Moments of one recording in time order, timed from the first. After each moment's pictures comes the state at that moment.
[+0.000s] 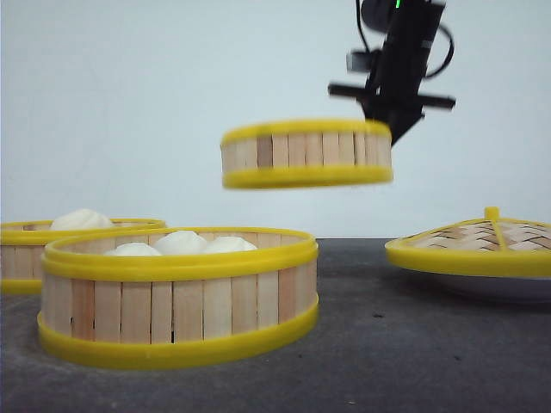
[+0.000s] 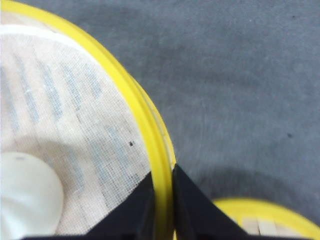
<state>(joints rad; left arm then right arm) -0.07 0.76 0.78 -0.61 0.03 -0.04 0.30 2.11 2.20 -1.07 -0.04 0.20</state>
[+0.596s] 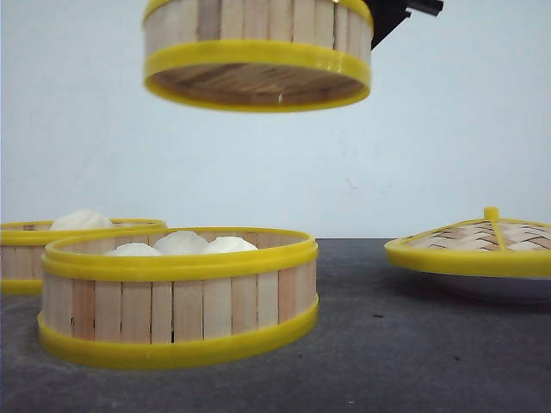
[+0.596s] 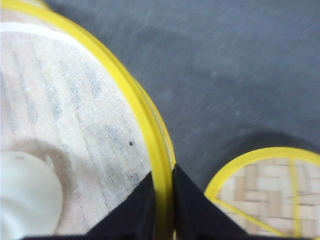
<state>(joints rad) -0.07 0.76 0.78 -0.62 0.02 -0.04 0.49 1.80 1.98 -1.10 -0.04 0.21</state>
